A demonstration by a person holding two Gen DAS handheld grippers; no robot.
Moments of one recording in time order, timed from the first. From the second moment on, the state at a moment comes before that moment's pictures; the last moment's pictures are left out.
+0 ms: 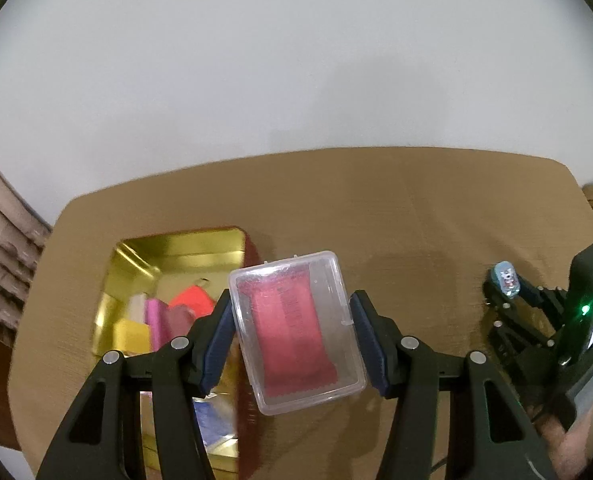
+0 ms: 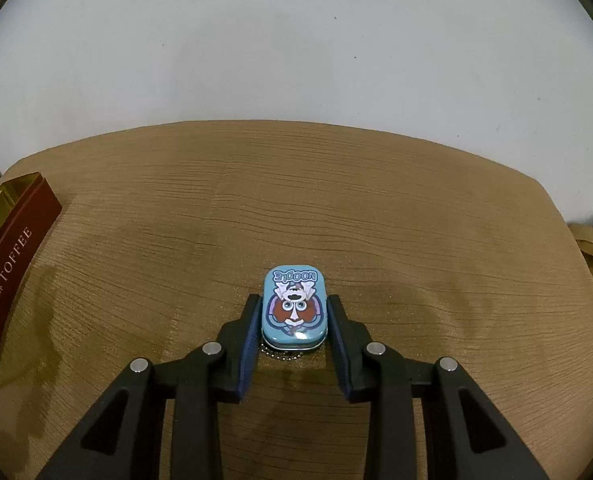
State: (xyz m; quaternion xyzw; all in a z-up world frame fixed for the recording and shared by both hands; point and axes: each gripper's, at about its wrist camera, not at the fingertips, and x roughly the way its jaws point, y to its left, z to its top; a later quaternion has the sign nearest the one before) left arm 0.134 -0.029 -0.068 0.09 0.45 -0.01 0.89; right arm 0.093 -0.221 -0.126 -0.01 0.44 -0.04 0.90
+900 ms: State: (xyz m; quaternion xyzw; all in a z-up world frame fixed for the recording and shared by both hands) left arm 0.165 0.113 -0.104 0.05 0.48 0.08 0.87; right arm 0.093 -0.220 -0.128 -0.02 0.44 -0.04 0.90
